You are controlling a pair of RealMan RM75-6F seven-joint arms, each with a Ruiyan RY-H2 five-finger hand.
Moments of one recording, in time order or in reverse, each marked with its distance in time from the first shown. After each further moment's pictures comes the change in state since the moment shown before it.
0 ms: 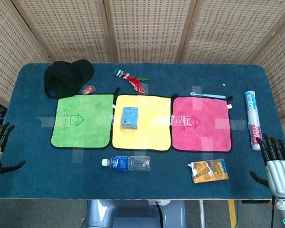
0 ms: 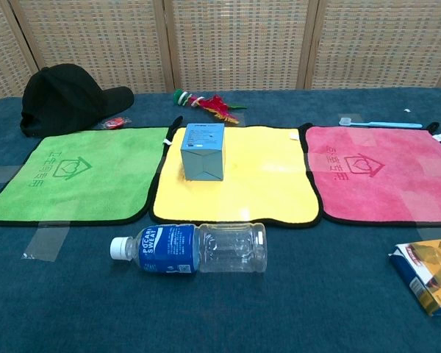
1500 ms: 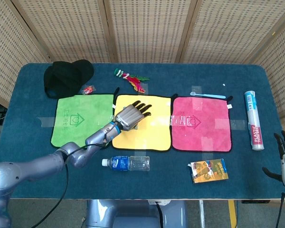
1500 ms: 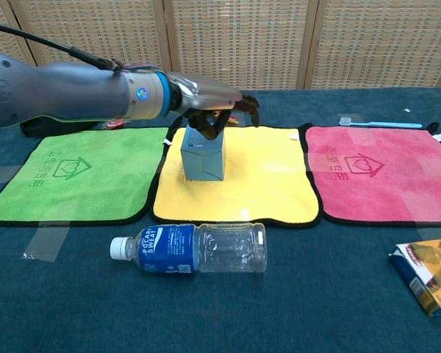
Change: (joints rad) left arm -1.007 -0.601 -0.316 0.531 -0.243 -1.040 0.409; right arm 0.017 0.030 0.062 0.021 0.206 -0.110 0.060
